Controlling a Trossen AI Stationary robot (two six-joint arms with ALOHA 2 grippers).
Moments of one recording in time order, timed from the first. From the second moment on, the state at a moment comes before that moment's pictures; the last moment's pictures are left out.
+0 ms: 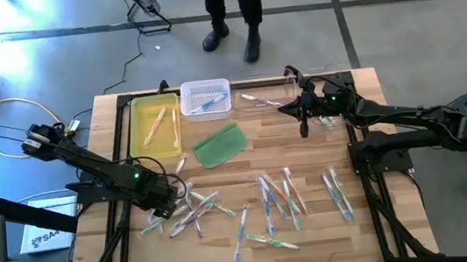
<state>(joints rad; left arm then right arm) -0.43 1.18 0.58 -0.83 0.27 -1.48 -0.57 0.99 0.46 0.29 -0.34 -0.19</state>
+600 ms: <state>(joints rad) -0.43 1.18 0.58 -0.83 0.24 -1.47 -0.57 0.99 0.46 0.29 -0.34 -0.19</state>
